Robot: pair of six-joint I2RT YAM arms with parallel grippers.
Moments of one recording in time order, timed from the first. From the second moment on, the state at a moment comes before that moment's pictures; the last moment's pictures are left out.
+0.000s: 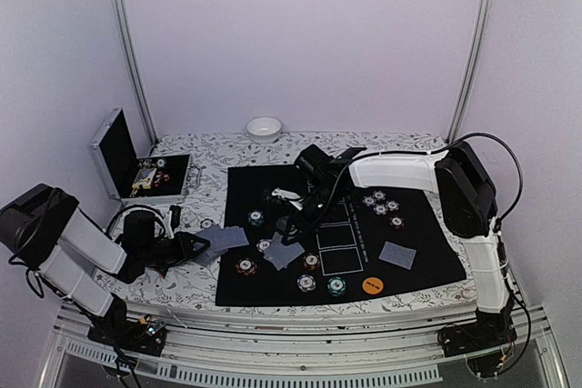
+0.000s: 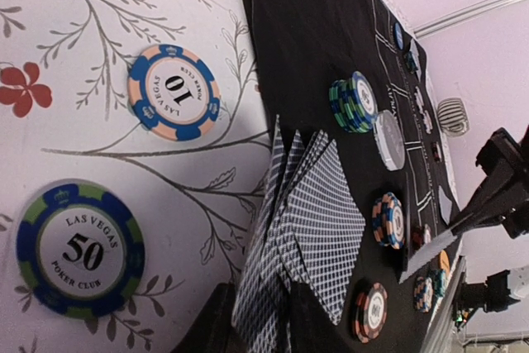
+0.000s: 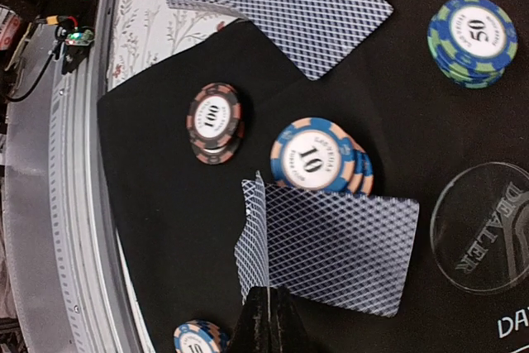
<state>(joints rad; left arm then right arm) -0.27 1.50 0.13 0.78 0.45 -0.66 0.84 2.22 1.74 -0.72 -0.66 -0.27</state>
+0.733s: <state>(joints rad) -0.27 1.50 0.14 0.77 0.46 -0.66 0.83 2.31 1.89 -0.77 -0.38 -0.32</state>
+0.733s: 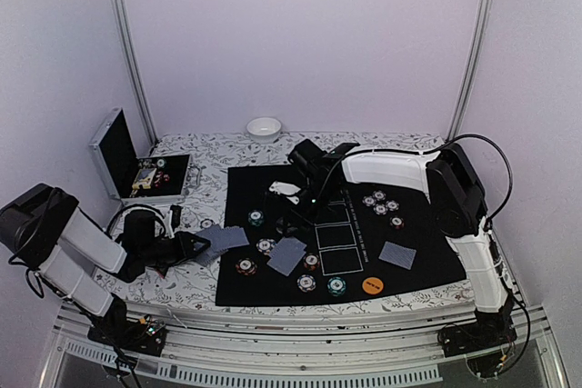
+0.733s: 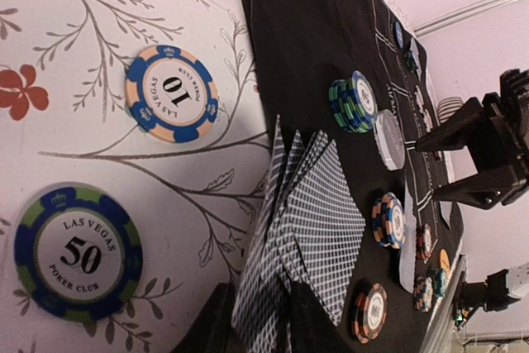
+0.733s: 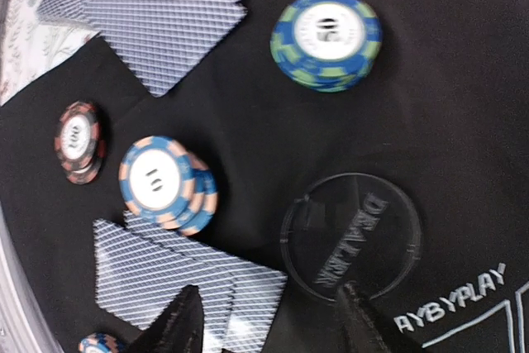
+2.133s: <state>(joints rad) -0.27 1.53 0.16 0.77 0.46 -0.66 0.96 2.43 1.90 -0.20 -0.37 0.51</state>
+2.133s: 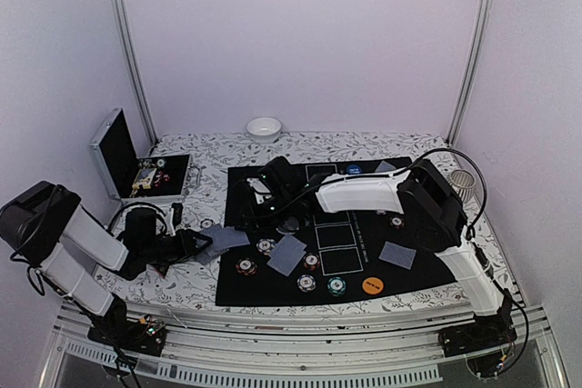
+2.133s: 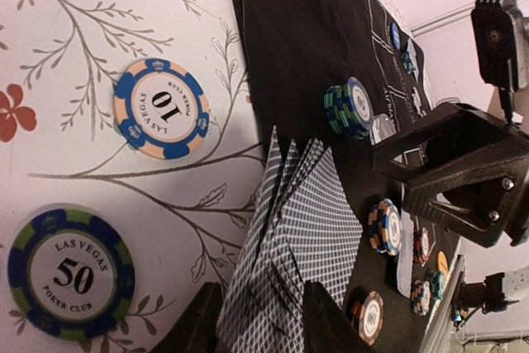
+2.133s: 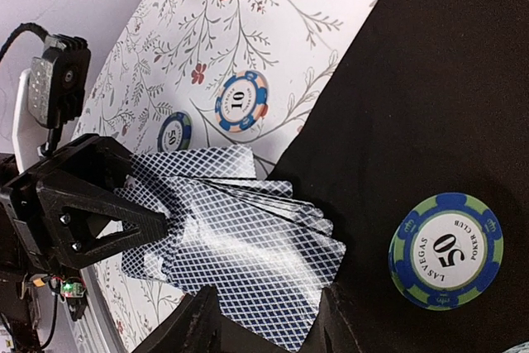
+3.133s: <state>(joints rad) -0.27 1.59 0.17 0.86 0.48 -0.68 0.97 2.59 2.07 -0.23 -0.54 0.49</state>
